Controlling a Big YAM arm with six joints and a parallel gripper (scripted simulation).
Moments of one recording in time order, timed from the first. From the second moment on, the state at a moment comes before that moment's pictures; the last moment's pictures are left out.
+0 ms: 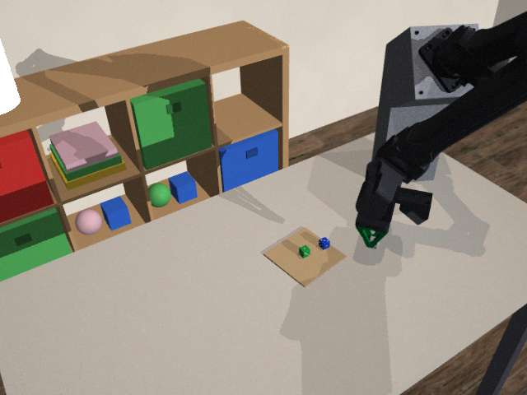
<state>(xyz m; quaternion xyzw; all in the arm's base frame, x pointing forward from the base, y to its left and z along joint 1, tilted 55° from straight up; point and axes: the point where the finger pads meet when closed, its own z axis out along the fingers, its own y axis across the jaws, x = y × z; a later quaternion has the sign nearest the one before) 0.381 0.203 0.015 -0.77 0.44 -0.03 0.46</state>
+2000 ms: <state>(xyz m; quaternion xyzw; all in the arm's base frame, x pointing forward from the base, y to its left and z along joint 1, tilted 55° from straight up) 0.398 0.220 0.002 -0.70 0.50 -0.43 0.27</state>
